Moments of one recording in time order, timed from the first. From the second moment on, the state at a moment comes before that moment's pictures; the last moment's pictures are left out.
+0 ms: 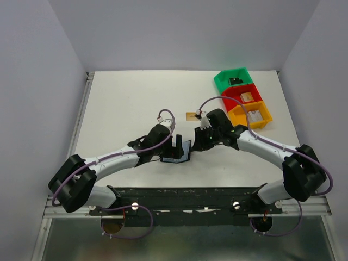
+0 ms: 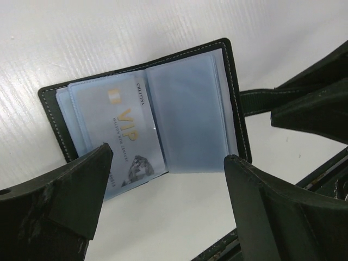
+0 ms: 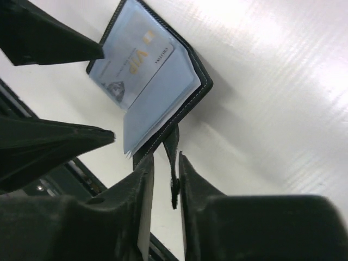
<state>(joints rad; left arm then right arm) -0.78 1.34 0.67 -0.07 0.02 -0.57 0.63 1.45 0.88 -0.30 -0.36 0.26</state>
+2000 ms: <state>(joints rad) -0.71 1.43 0.66 -0.10 -0.07 -0.64 0.62 1.78 0.84 0.15 -0.58 0.61</state>
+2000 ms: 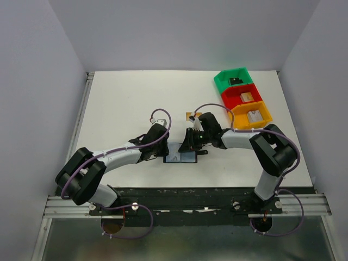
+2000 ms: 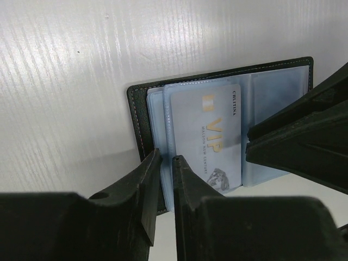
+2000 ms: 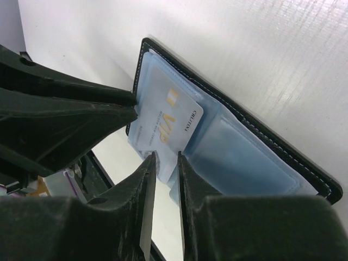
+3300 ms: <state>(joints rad) -0.71 1.44 0.64 -0.07 -0.07 -0.66 0.62 1.81 0.79 0.29 -0.63 0.72</state>
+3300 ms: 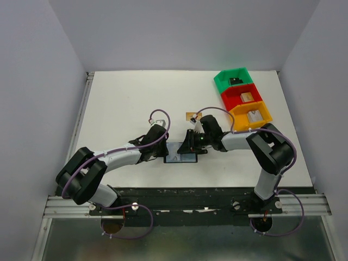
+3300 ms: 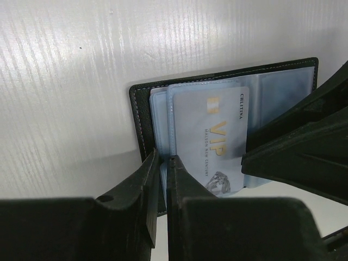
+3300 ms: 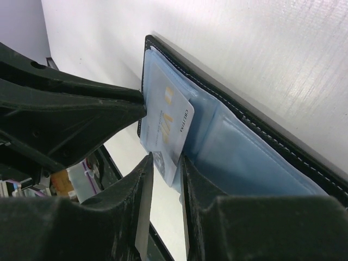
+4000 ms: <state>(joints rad) -0.70 1.44 0.62 -0.03 -0.07 -0.68 0.61 1.87 0.78 0.36 -0.67 0.79</state>
